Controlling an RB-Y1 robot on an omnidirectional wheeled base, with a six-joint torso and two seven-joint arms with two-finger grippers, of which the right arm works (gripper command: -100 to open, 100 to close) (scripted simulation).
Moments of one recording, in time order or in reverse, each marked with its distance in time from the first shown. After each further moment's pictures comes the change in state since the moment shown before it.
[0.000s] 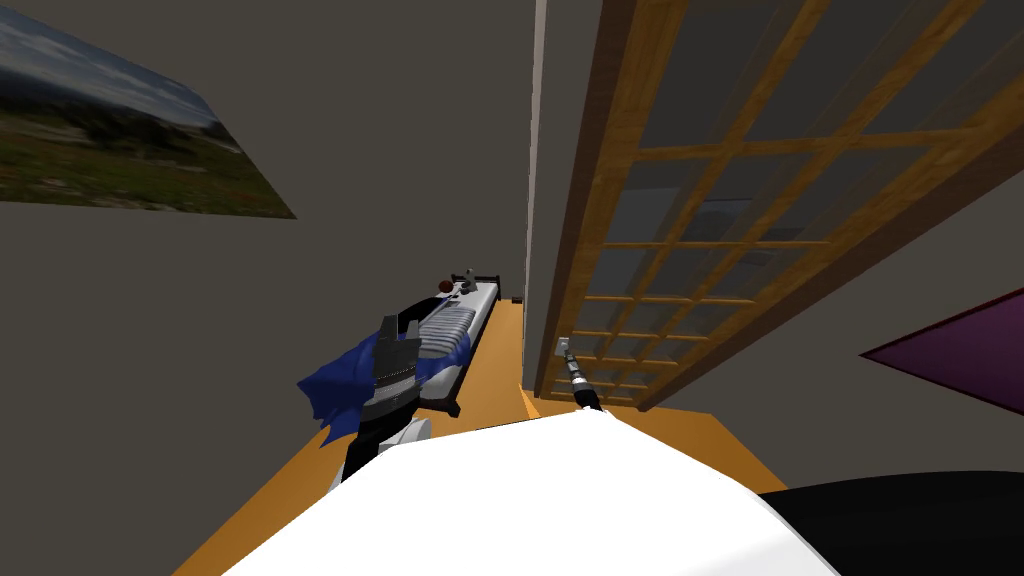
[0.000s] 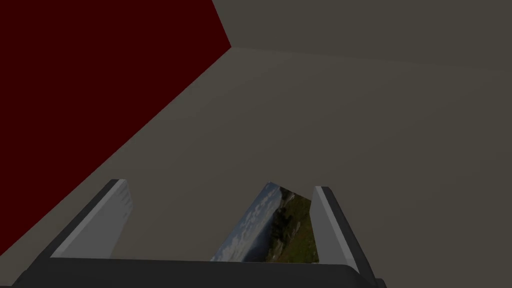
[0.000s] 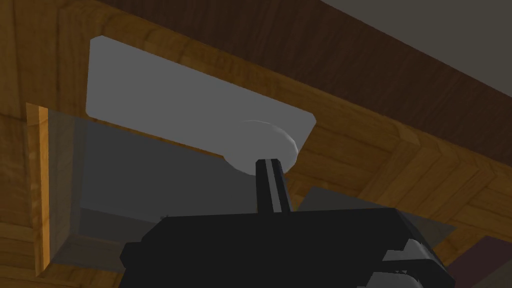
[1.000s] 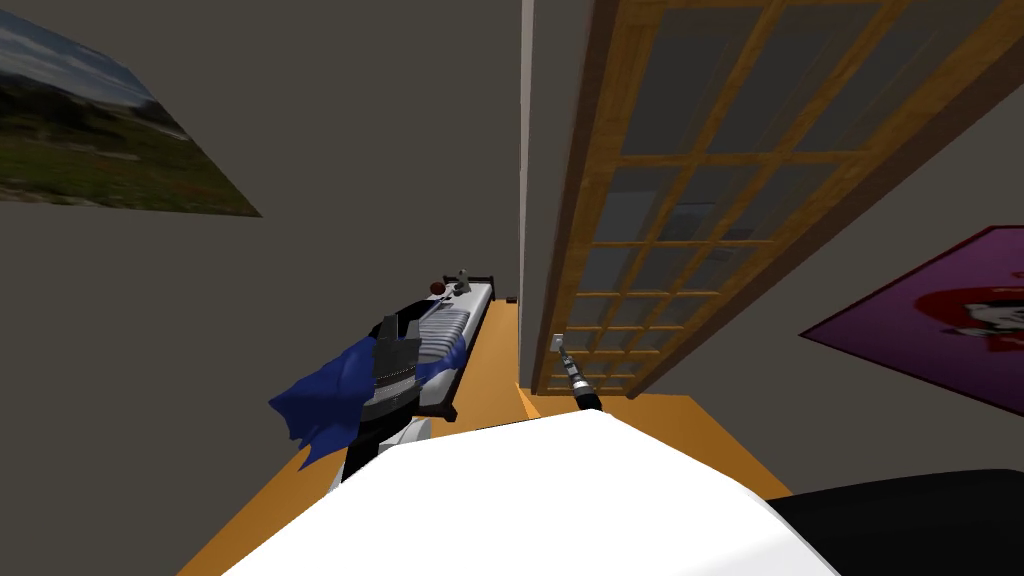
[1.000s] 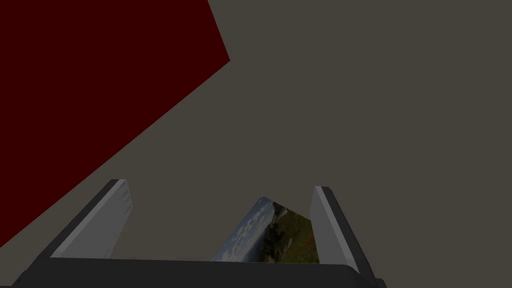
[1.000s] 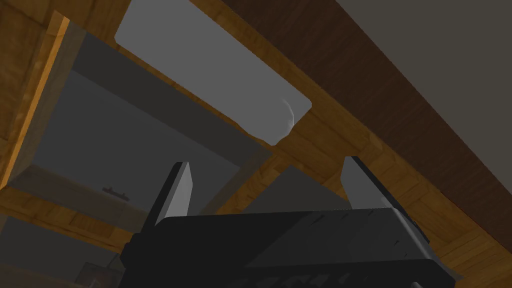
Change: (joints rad) arm 0.047 -0.003 0.004 -0.046 0.075 -0.011 0.234
